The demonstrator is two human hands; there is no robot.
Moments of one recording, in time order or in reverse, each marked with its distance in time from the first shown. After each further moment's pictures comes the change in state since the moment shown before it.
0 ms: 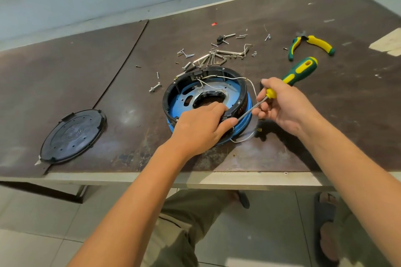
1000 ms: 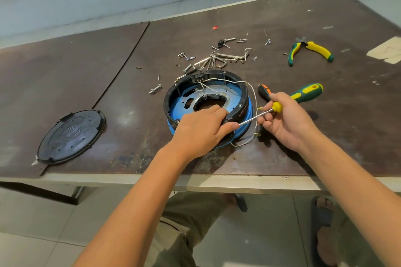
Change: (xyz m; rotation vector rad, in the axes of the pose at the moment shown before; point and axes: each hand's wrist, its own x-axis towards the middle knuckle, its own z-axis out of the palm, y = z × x) left_hand 0.001 -0.002 -0.001 0.005 -0.009 0.011; right_hand -0.011 0.017 -0.004 0.226 0.052 0.057
